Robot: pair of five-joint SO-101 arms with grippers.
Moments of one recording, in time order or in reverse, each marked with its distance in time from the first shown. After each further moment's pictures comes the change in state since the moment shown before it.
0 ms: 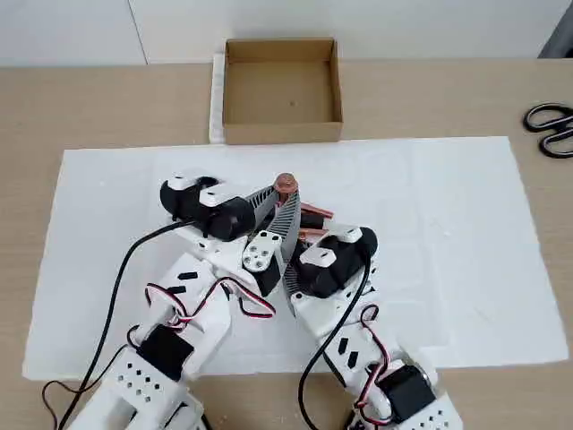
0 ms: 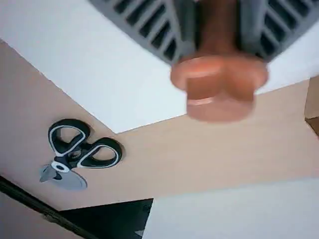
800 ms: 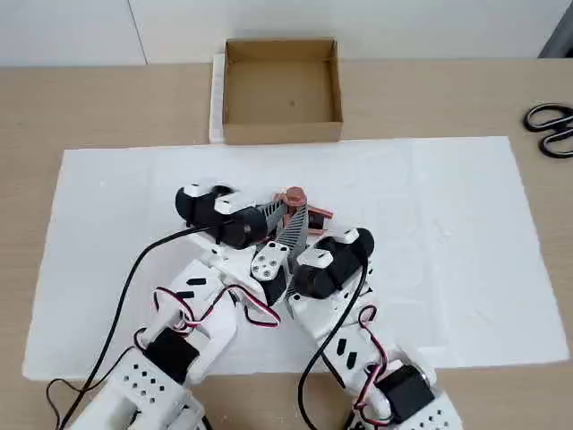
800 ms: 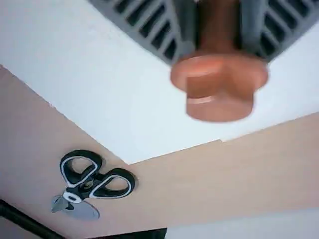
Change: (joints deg) left arm 2.4 0.0 3.3 -0.7 0.1; right arm -0.9 0.0 0.0 0.0 -0.2
